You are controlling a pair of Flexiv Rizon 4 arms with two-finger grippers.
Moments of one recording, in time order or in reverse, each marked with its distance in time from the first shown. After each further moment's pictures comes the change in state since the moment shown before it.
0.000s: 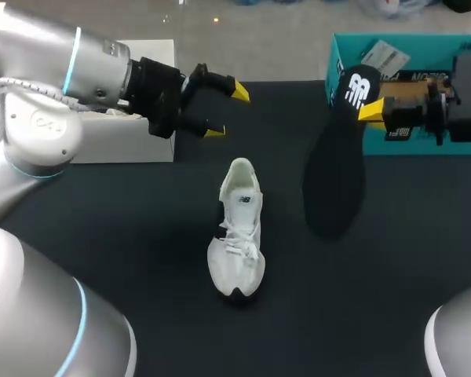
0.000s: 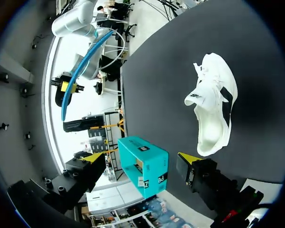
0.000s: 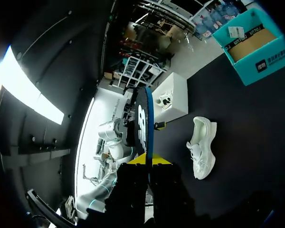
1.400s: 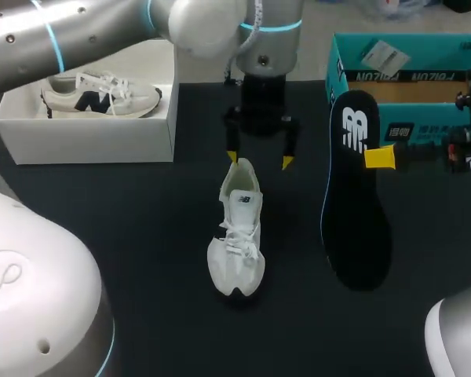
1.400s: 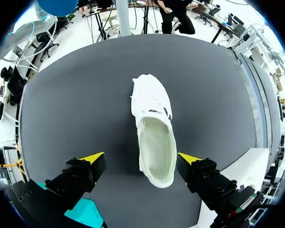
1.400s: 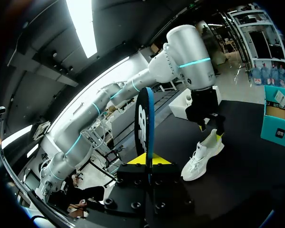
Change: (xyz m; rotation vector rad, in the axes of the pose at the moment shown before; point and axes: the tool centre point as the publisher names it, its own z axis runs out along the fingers) left arm 0.076 -0.029 0.087 0.361 1.082 0.046; right arm 0.041 -0.101 -0.034 0.128 0.065 -0.691
